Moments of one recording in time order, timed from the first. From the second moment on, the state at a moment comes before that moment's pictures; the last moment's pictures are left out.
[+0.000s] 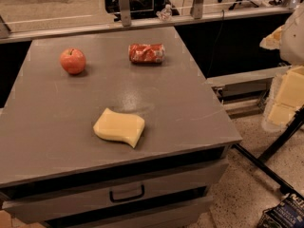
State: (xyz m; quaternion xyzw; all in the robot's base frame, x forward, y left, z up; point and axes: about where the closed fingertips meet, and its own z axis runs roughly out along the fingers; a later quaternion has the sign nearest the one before) arm 0.438 -0.216 0.978 -0.60 0.78 -0.04 0.16
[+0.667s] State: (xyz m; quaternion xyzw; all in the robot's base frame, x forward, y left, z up) arm 0.453 -0.205 0.986 -0.61 0.77 -0.04 0.17
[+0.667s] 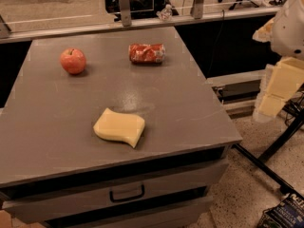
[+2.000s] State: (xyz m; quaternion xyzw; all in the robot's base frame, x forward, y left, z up) arm 0.624 -0.111 0.955 -0.66 0.71 -0.04 0.24
